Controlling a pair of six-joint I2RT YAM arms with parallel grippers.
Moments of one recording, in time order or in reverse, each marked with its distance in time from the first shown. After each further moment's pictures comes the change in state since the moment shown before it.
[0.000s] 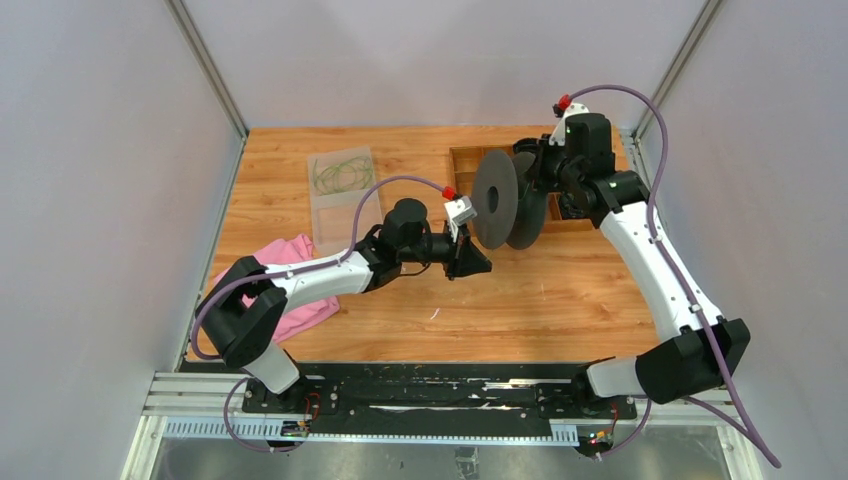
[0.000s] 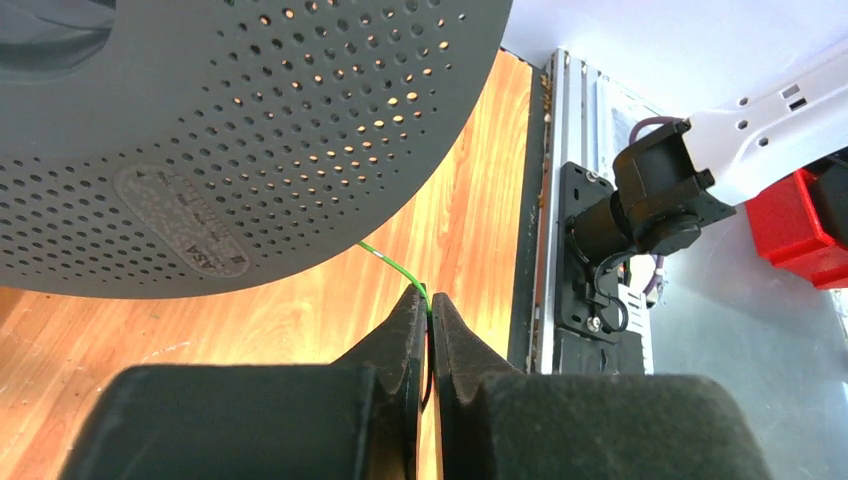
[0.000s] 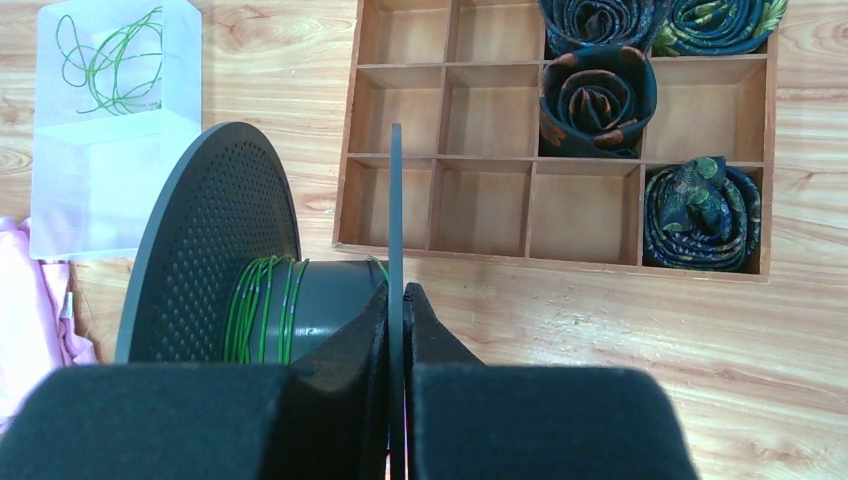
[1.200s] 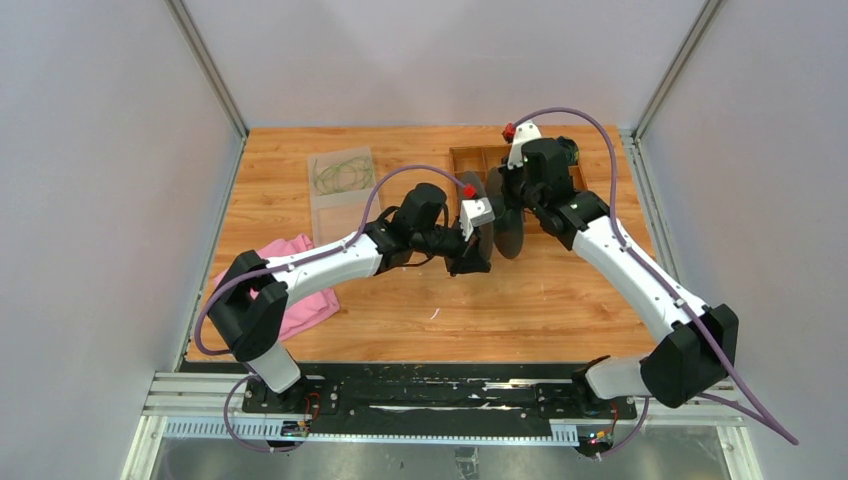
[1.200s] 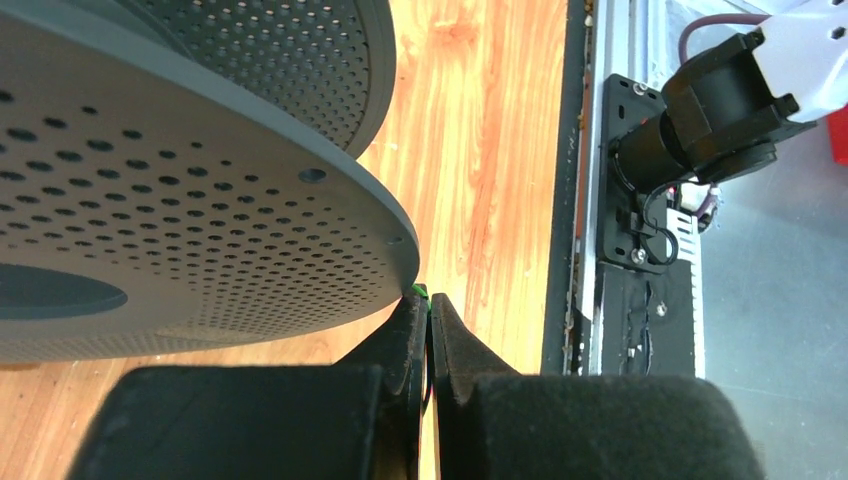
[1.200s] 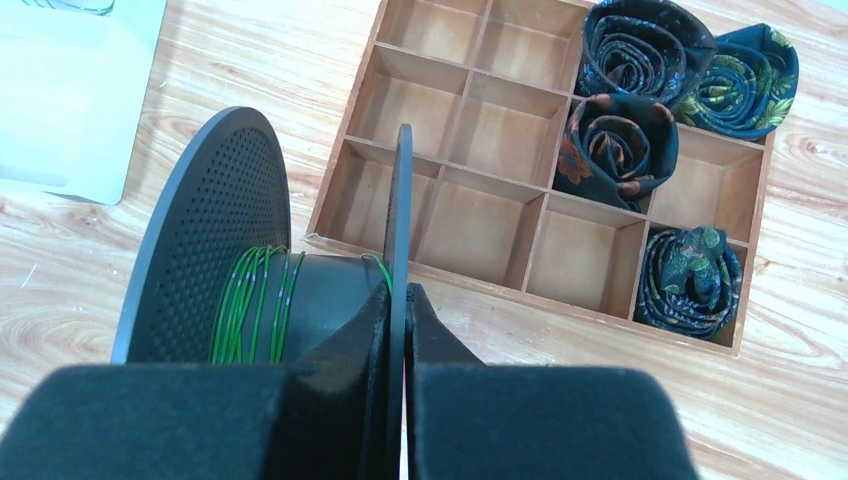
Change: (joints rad) left arm -0.010 0.051 0.217 -0.414 0.001 0.259; right arm 0.195 0.008 -0.177 0.200 0.170 -0.211
